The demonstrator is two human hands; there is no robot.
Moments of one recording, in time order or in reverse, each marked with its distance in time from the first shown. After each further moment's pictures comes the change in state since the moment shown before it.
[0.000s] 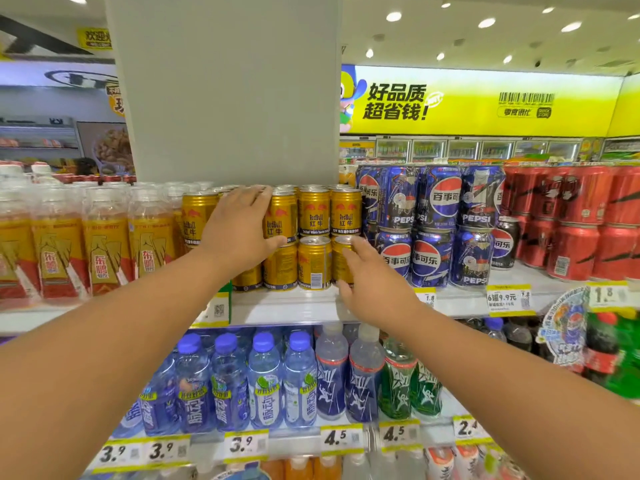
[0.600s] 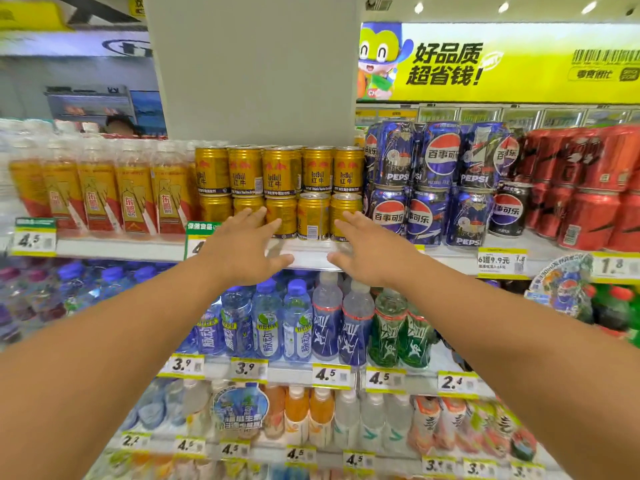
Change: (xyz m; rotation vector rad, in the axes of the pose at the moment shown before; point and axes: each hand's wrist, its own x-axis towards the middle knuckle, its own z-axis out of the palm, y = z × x) left_hand -0.098 0.051 0.001 0.074 -0.421 -0.099; right_hand -0.032 0.023 -0.026 -0.083 -0.304 -0.178
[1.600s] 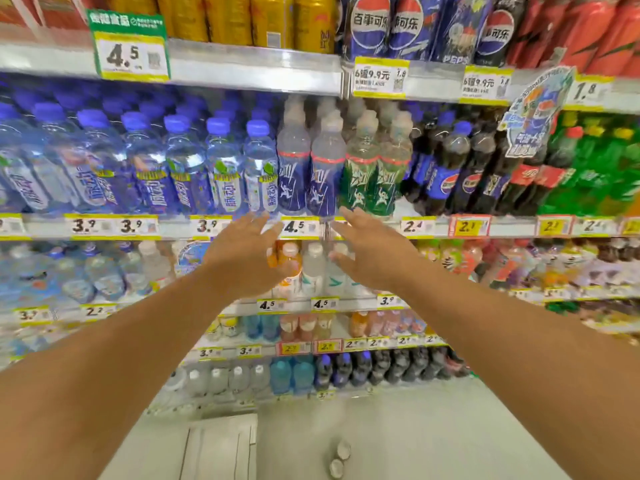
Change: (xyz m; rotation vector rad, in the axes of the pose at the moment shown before) left_hand -0.157 0.080 0.191 -0.207 -0.241 0.136; right_hand -0.175 -0.037 0.175 0.072 -0.231 0.143
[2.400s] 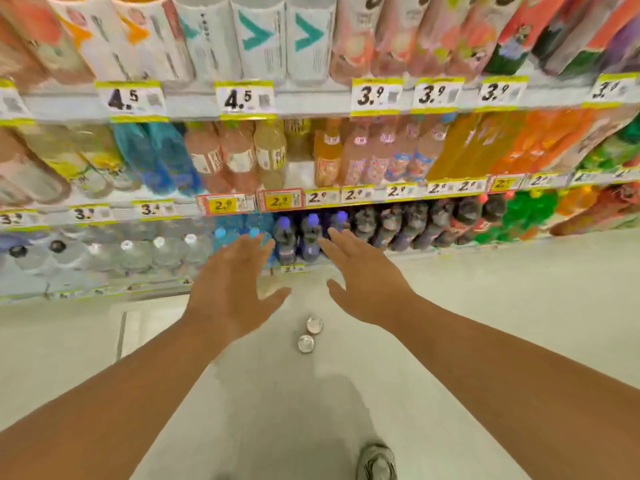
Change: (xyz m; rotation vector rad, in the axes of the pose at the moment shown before) left_hand -0.091 0.126 0.473 -0.086 -0.168 0.039; right_hand -0.144 0.121 0.488 0.181 -0.287 0.044
